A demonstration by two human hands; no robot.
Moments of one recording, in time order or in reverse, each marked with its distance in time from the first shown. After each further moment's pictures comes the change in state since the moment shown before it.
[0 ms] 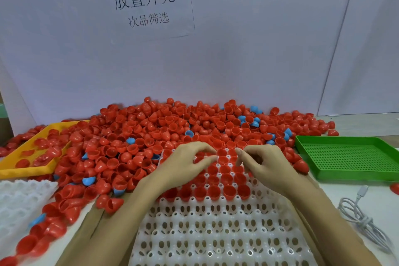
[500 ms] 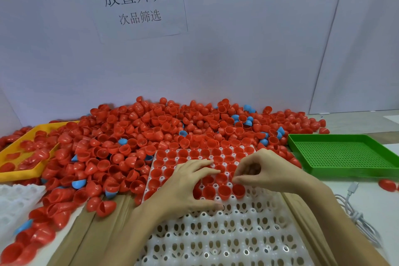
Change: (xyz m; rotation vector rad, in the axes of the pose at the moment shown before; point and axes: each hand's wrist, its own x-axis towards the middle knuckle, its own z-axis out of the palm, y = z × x) left_hand -0.039 0.003 0.031 0.038 -0.185 0.012; right_hand -0.003 -0.001 -0.025 -0.089 -0.406 0.122
